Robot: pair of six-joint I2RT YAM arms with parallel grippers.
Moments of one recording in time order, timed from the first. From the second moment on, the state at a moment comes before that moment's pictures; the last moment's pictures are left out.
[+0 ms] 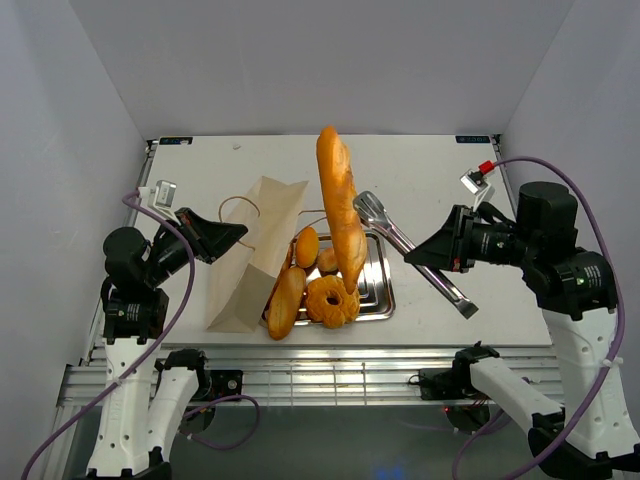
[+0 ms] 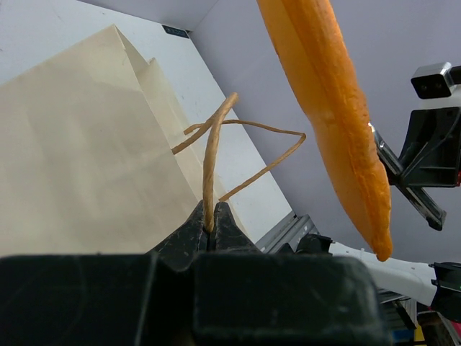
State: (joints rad) left arm 0.00 0.63 0.86 -0.24 0.77 -0.71; right arm 0.25 0.86 1.40 -1.06 -0.84 0.51
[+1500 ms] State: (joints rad) left arm 0.00 0.59 0.84 -0.17 0.80 -0.74; right arm 0.60 1.26 1.68 -1.24 -0.89 0.79
